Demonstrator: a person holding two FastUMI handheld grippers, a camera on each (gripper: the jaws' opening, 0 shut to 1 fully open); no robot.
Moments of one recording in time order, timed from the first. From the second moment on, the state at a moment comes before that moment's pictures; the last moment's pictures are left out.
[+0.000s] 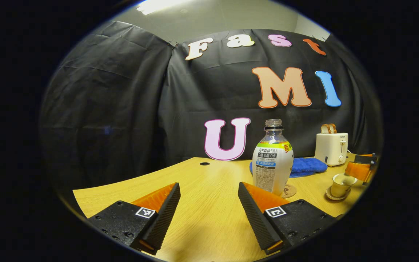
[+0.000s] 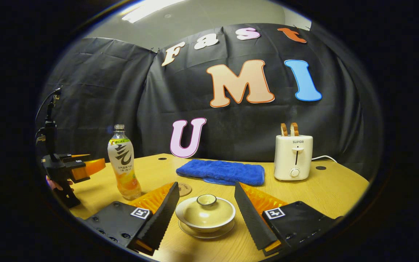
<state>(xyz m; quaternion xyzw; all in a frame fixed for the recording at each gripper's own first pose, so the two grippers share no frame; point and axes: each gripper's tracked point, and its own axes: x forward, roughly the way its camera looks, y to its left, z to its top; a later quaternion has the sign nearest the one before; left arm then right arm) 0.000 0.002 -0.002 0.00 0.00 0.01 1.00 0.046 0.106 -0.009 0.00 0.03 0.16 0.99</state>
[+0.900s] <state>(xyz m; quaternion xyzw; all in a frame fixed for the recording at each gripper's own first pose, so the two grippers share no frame) 0.001 0.001 -0.002 0.00 0.00 0.00 1.00 0.062 0.115 -0.032 -0.01 0.09 0.17 0.98</state>
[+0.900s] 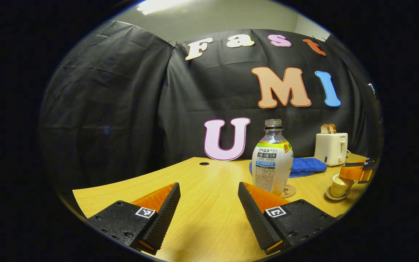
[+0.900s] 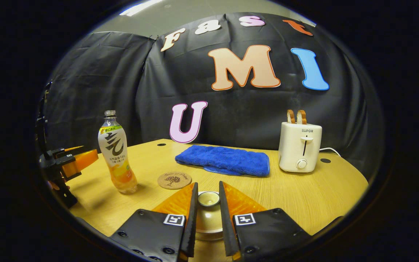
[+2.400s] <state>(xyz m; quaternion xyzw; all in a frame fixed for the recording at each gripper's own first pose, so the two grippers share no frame) -0.016 -0.024 0.000 0.00 0.00 -0.07 1.00 0.025 0.051 -0.003 0.00 0.00 0.08 1.00</state>
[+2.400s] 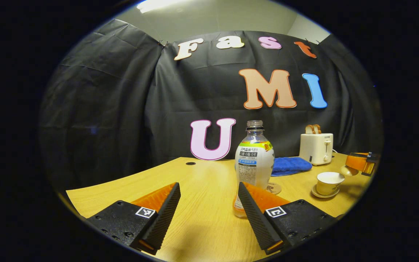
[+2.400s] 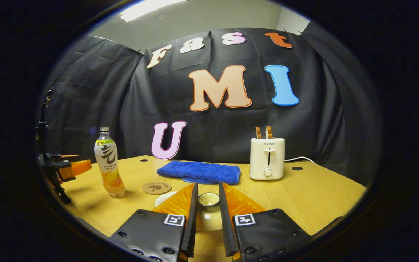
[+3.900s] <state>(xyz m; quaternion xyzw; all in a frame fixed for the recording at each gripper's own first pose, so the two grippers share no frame) 0.044 -0.110 -0.019 0.01 0.05 -0.18 0.98 0.012 0.023 0.001 0.00 0.00 0.05 1.00</state>
